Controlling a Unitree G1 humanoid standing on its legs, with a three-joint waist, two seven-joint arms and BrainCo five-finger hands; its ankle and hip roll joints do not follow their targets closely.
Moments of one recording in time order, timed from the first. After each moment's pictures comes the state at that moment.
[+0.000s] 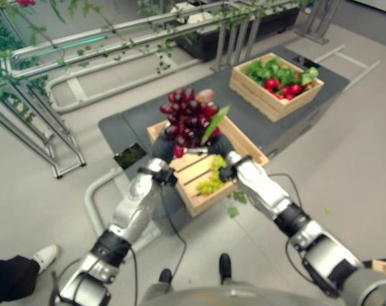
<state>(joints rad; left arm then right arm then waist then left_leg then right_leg) -0.27 0.37 -0.39 -0.02 -0.78 -0.16 0.03 -0.54 -0.29 0.57 0.29 0.39 -0.11 -0.02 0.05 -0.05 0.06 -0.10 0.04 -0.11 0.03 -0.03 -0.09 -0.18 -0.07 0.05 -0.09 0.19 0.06</state>
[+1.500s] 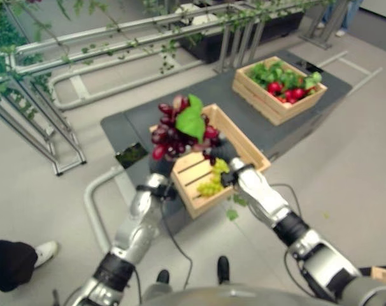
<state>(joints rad) -0.04 0.28 -0.26 -0.10 -0.76 -0.24 0.06 -0.41 -0.27 0.48 0.29 0.34 -0.15 -0.10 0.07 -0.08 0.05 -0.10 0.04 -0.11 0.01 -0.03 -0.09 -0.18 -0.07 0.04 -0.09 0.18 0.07</state>
